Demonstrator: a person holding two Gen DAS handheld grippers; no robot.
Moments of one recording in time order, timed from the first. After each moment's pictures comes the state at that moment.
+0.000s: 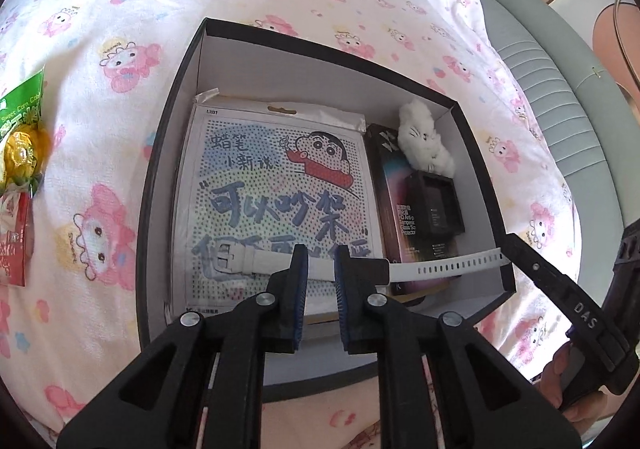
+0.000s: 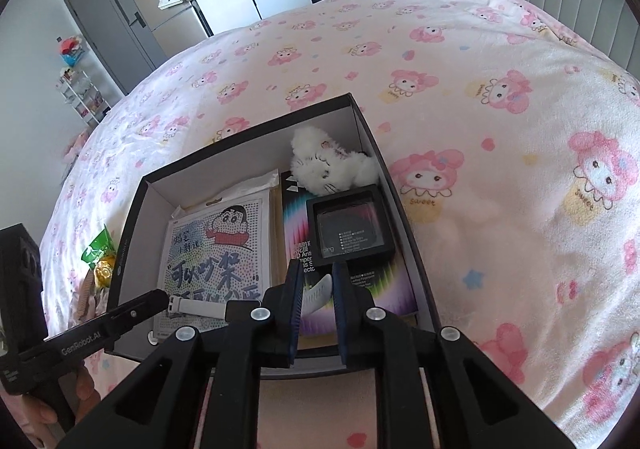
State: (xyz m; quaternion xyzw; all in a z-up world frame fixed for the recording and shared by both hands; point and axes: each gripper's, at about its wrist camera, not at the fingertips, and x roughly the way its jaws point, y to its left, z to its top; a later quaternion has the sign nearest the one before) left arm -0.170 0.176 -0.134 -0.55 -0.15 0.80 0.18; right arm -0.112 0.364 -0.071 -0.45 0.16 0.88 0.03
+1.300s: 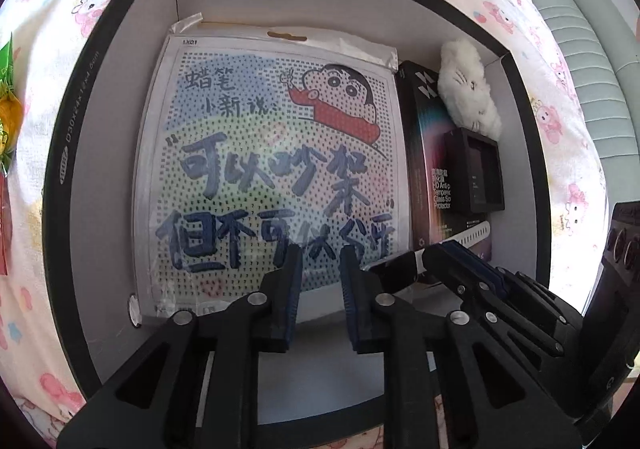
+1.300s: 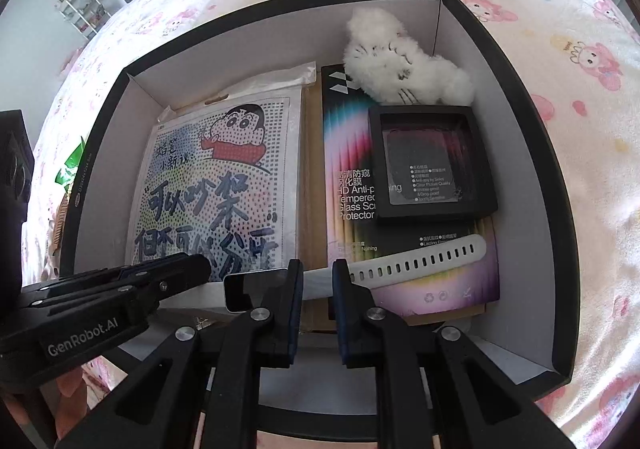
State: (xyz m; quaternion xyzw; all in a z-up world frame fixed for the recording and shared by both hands) left arm -0.203 0.193 -0.173 -0.65 -0.13 0.73 0.15; right arm -0.170 0.315 -0.147 -0.60 0.10 0.80 -0.02
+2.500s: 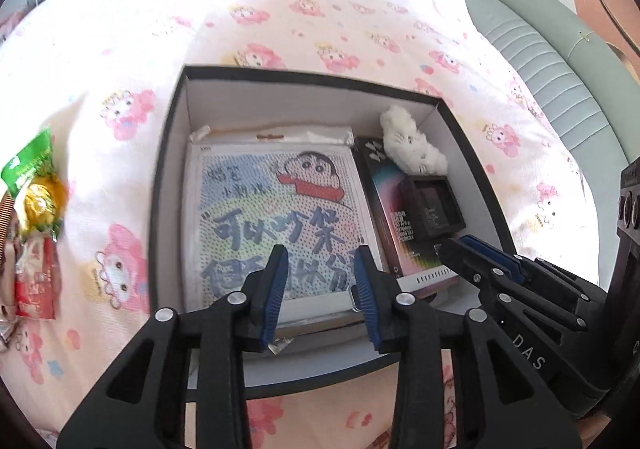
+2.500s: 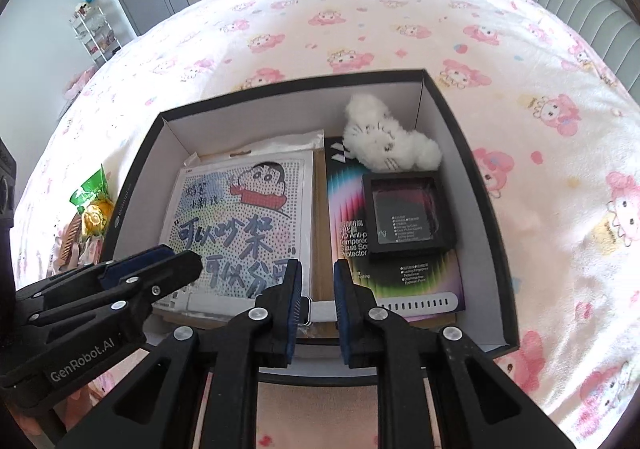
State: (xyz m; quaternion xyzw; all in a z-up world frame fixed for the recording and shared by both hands) left arm -0.165 0.150 -0.089 -0.51 -0.08 0.84 0.17; right arm -0.156 0.297 -0.091 -0.50 0.07 0.86 0.01
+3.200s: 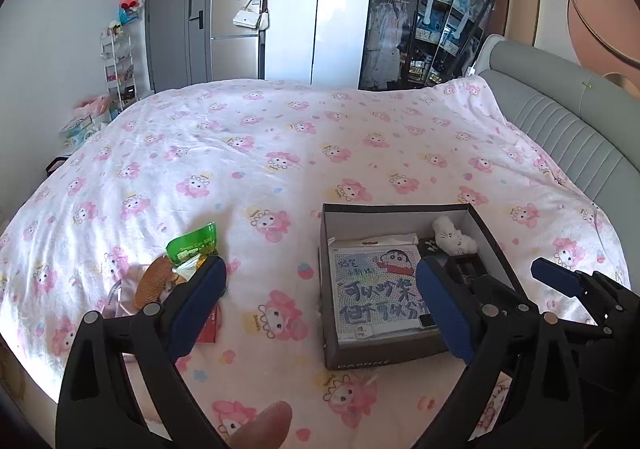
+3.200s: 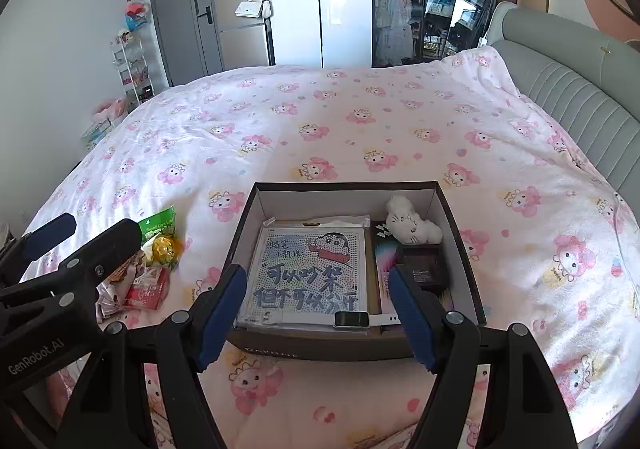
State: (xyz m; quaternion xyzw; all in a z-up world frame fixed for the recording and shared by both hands) left arm -0.059 0.064 0.032 -0.33 -0.03 0.94 0.05; right arm -0.068 0.211 0.017 -0.38 0.02 0.92 0.00
